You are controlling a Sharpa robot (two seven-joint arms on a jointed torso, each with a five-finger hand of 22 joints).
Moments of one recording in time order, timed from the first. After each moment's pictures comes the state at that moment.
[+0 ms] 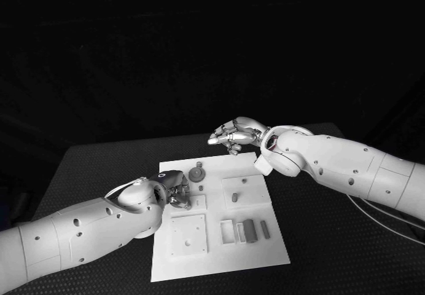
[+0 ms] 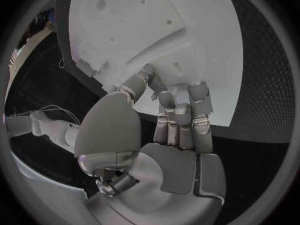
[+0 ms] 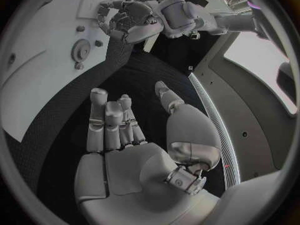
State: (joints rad) left arm 1.14 -0.61 -0.13 1.39 -1.50 -0.24 -0.45; left_hand 1.12 -0.22 0.51 -0.21 0.05 1.03 0.04 0.44 0.64 1.08 -0.06 1.15 0.65 1.12 -0.15 1.53 0.65 0.02 1.33 -0.25 0.61 1.31; right arm 1.21 -0.67 0.07 1.30 -0.82 -0.12 0.06; right_hand 0.82 -0.13 0.46 -0.20 0.05 0.77 0.18 0.19 0.64 0.89 0.08 1.17 1.00 1.09 -0.04 1.44 0.90 0.23 1.10 -0.02 0.89 1.31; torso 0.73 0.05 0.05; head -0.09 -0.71
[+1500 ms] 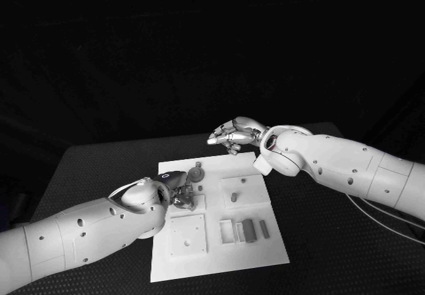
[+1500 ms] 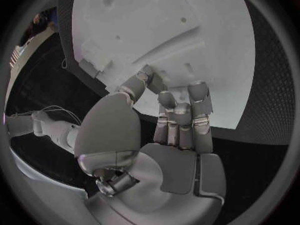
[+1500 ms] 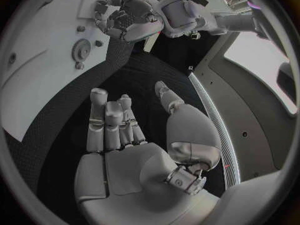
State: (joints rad) left arm 1.13 -0.58 -0.14 1.39 -1.50 -0.23 -0.44; left_hand 1.11 -0.23 0.51 -0.20 0.05 0.98 0.06 0.44 0.65 1.08 -0.05 1.15 0.65 1.13 -0.15 1.53 0.65 0.02 1.33 -0.25 0.60 1.31; right arm 1.21 -0.67 0.07 1.30 -0.82 -0.12 0.06; right_hand 0.82 -0.13 0.46 -0.20 0.05 0.77 0.18 0.19 0.64 0.89 0.08 1.17 0.99 1.09 -0.04 1.44 0.90 0.23 1.10 -0.02 0.89 1.31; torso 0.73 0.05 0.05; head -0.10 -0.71
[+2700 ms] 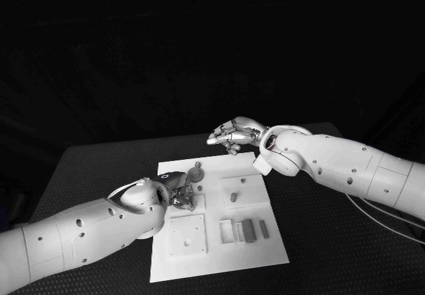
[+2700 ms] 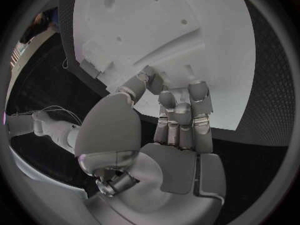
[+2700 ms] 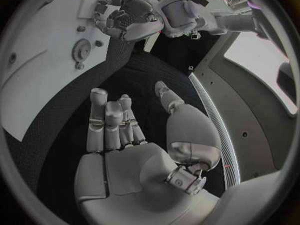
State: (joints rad) left arm 1.13 -0.59 -0.14 1.39 -1.49 -0.23 -0.43; left_hand 1.10 -0.24 0.50 -0.21 0.05 0.94 0.06 0.43 0.65 1.07 -0.03 1.15 0.65 1.13 -0.14 1.53 0.65 0.02 1.32 -0.24 0.59 1.31; right arm 1.21 -0.68 0.07 1.30 -0.82 -0.12 0.06; right_hand 0.82 -0.13 0.46 -0.20 0.05 0.77 0.18 0.19 0.64 0.89 0.08 1.17 0.99 1.09 -0.04 1.44 0.90 0.23 1.11 -0.02 0.89 1.31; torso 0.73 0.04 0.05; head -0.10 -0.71
